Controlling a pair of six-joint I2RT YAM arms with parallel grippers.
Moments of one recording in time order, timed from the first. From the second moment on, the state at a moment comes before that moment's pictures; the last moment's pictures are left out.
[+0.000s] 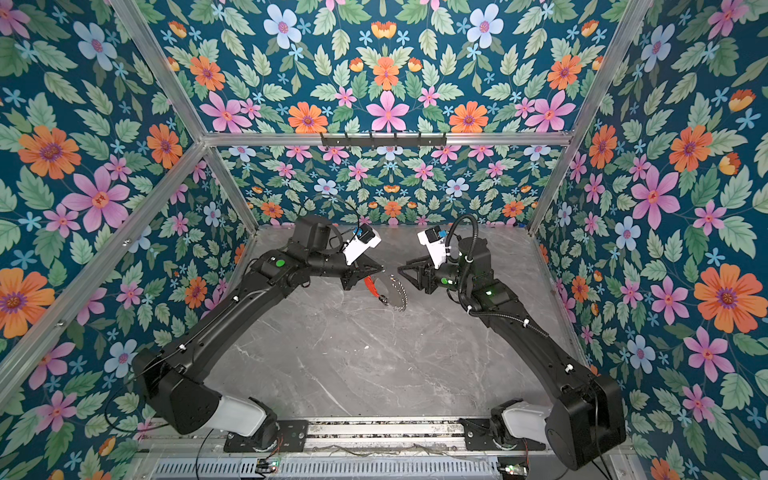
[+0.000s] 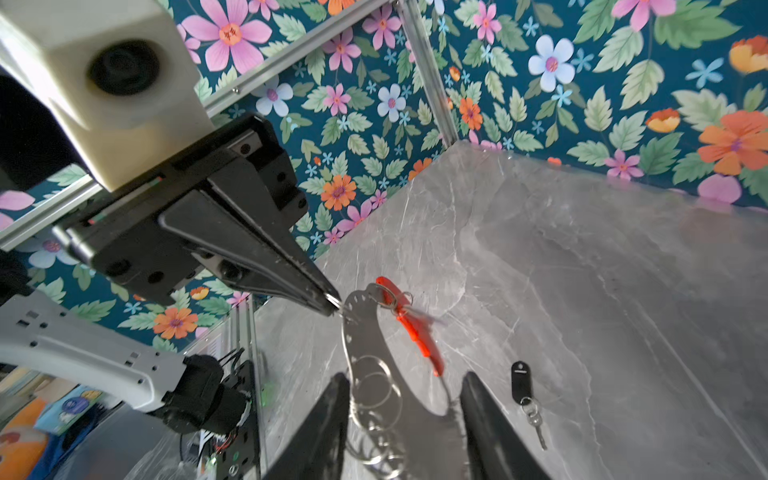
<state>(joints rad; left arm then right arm) -0.60 1.50 1.53 -0.68 0.60 0.34 0.38 1.28 1.04 -0.06 -0.74 0.23</state>
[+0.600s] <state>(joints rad) -0.60 1.52 1.59 -0.85 0.65 0.42 0.46 1.33 1.06 -0.09 -0.81 0.19</state>
